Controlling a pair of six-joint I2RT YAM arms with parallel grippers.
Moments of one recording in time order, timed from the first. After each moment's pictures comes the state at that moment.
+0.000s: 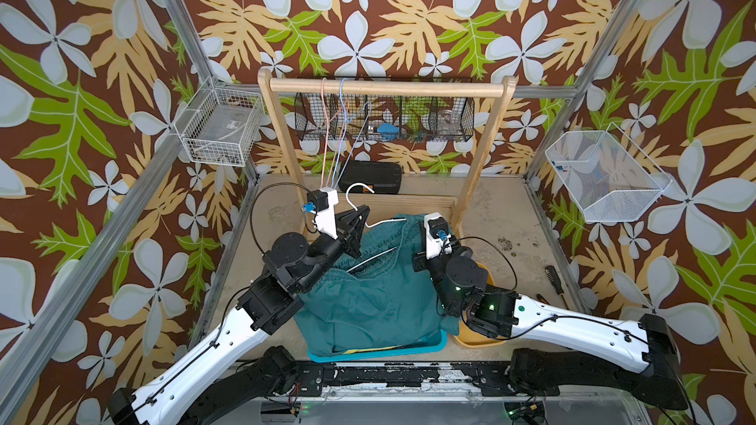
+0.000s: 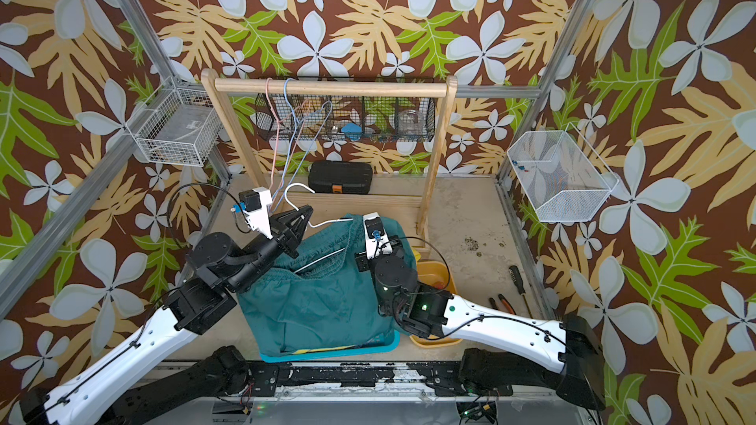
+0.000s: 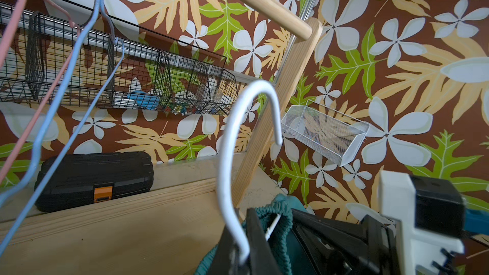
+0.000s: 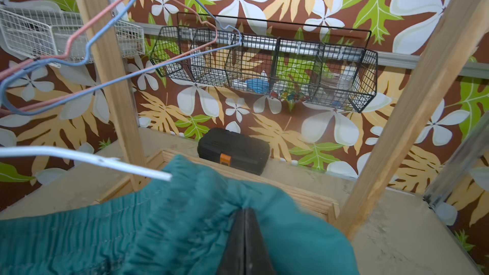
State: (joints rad) left arm -0.74 0.84 0.92 0.03 -0.08 -0.37; right arm 1.12 1.12 0.85 0.26 0.88 -0.06
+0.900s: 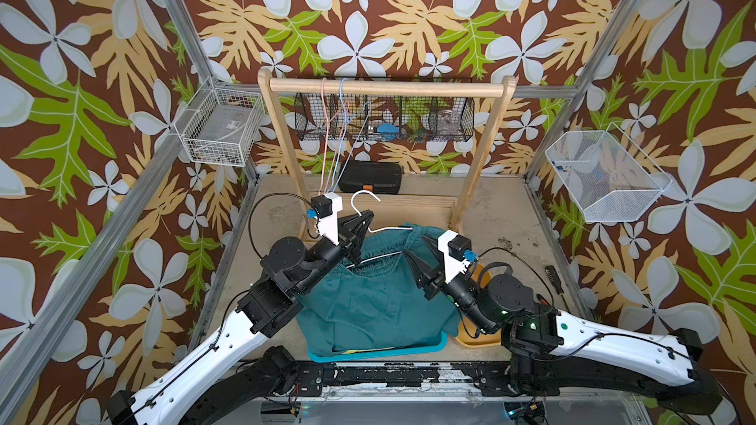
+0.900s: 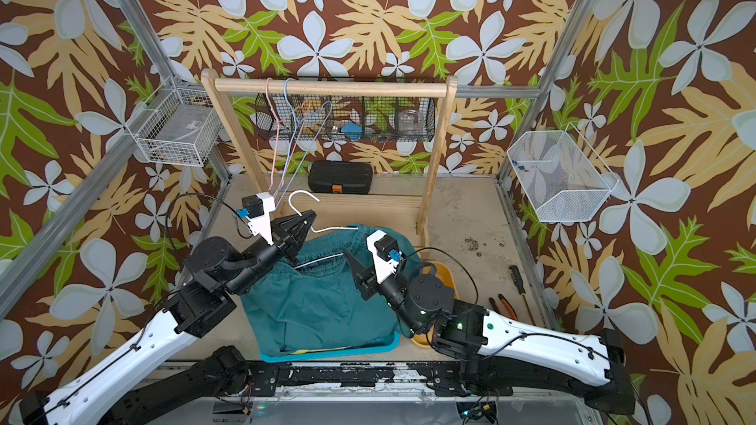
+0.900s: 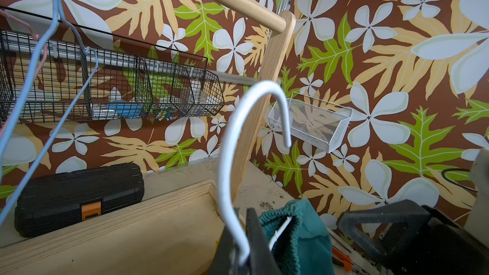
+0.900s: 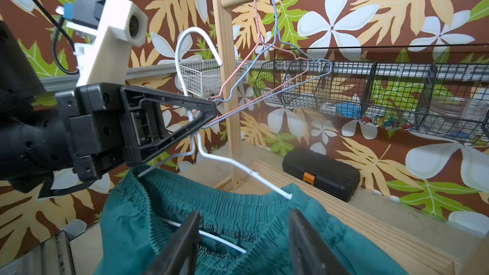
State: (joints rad) left arm -0.74 0.82 0.89 0.07 -0.01 -0.30; right arm 1.28 0.96 0.85 0.19 0.61 0.00
